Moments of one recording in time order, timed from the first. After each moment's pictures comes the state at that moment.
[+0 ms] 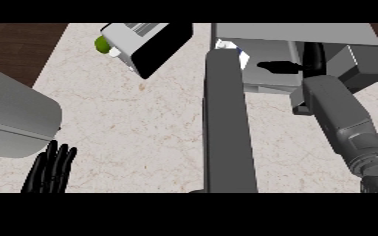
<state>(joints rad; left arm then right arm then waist) 0.55 0.11 -0.32 -2.29 -0.12 0.10 -0.12 -1.00 -0.31 -0.32 -0.13 0.25 -0.39 -0.76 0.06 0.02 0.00</state>
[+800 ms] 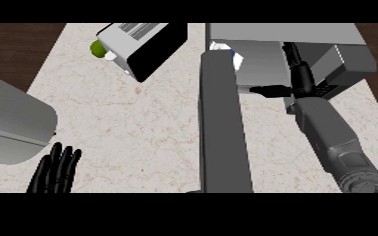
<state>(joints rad) 0.57 0.10 -0.36 -2.29 -0.12 0.11 -0.13 -0.86 -0.25 -0.34 -0.17 0.19 -0.13 -0.84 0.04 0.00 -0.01</state>
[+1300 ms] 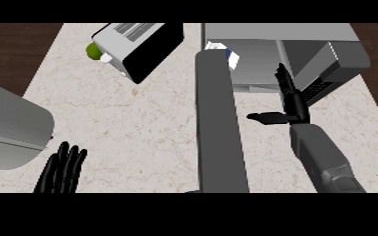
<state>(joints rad) 0.56 0.10 -0.39 -2.28 -0.14 0.12 -0.10 -0.70 -0.19 -0.34 -0.19 0.16 -0.03 -0.89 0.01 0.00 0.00</state>
